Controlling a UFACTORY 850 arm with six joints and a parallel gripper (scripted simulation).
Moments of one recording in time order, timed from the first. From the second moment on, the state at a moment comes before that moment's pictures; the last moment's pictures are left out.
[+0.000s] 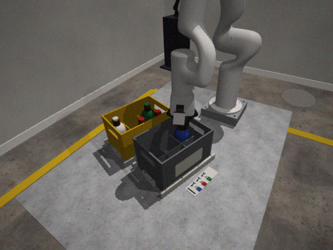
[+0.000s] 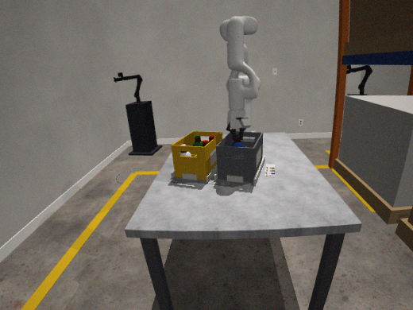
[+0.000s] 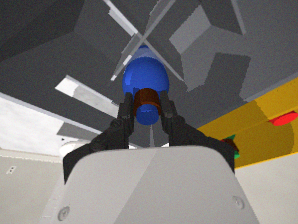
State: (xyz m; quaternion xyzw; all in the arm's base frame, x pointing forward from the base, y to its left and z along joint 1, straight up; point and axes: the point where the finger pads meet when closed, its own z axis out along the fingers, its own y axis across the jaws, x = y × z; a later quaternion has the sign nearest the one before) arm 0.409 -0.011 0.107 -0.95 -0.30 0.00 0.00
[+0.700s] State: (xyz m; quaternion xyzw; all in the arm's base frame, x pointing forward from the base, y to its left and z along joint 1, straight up) arm 0.409 -0.011 0.107 -0.95 -0.30 0.00 0.00
